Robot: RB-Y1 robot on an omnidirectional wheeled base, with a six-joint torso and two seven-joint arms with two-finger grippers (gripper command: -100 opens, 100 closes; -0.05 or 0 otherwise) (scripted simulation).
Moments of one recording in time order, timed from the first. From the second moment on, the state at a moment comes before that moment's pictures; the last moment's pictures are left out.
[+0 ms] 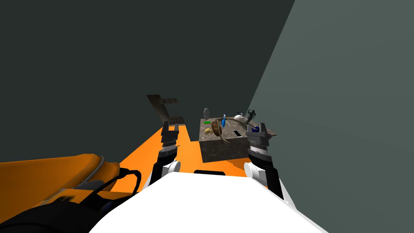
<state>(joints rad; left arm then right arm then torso) 0.54 -0.01 -0.06 -2.30 0.06 -0.53 -0.04 0.49 0.01 -0.06 -2.24 -0.11 -0.51 -0.13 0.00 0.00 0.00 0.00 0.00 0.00</state>
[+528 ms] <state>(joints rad) 0.54 0.14 -0.07 -2.26 0.05 -0.52 -0.04 0.49 0.01 -0.06 -2.24 -0.11 -0.51 -0.13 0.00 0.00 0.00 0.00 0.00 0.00</state>
